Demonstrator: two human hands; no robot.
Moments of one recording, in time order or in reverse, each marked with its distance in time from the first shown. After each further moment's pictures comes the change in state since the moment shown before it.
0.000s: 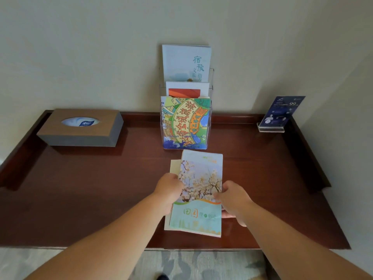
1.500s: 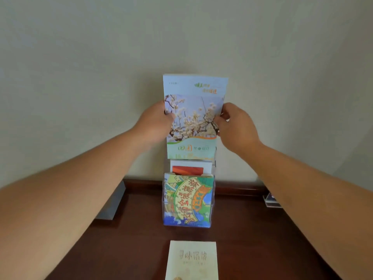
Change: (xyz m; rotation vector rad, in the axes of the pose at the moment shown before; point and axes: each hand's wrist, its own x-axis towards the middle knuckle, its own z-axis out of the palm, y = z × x) left_hand -0.018 0.307 -0.124 0.295 0.332 0.870; right_hand -0.022 -0.323 -0.084 -0.229 0.479 -1.120
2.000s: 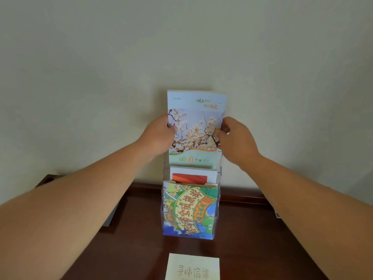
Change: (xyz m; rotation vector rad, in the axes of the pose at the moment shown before) left_hand 0.042 -0.046 0.036 0.007 -0.033 -0.105; right_hand 0.032 0.052 0.042 0.081 -0.134 0.101
